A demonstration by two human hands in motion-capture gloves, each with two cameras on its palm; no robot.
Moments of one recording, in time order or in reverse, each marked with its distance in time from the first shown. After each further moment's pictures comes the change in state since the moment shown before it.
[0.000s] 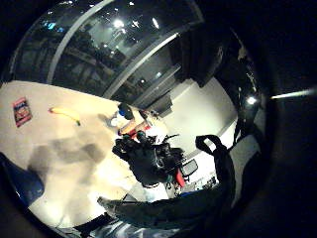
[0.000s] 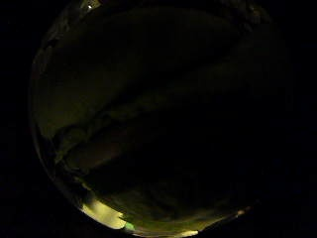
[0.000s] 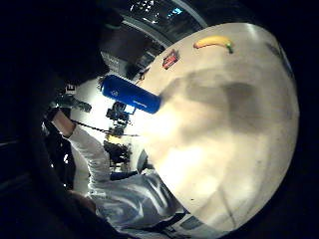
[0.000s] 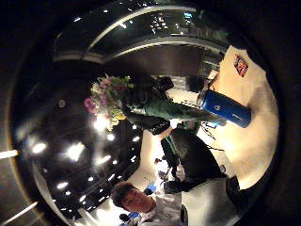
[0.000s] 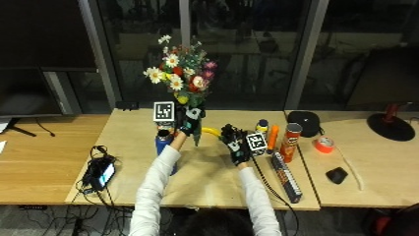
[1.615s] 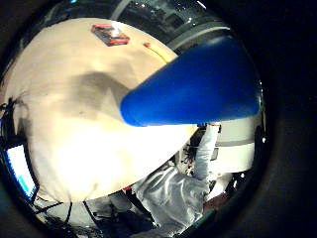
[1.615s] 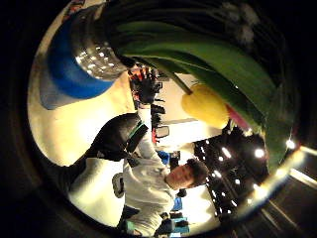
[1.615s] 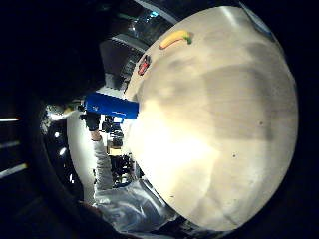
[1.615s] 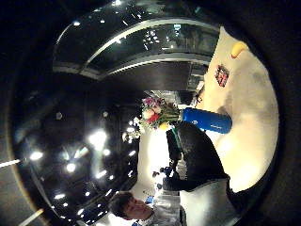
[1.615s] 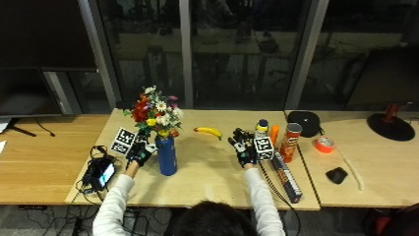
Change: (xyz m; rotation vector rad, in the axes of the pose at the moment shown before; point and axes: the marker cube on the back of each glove) left arm -0.117 0.151 -0.207 -0.305 -0.442 -0.439; right arm 0.019 0.024 -0.033 0.144 0.049 0.237
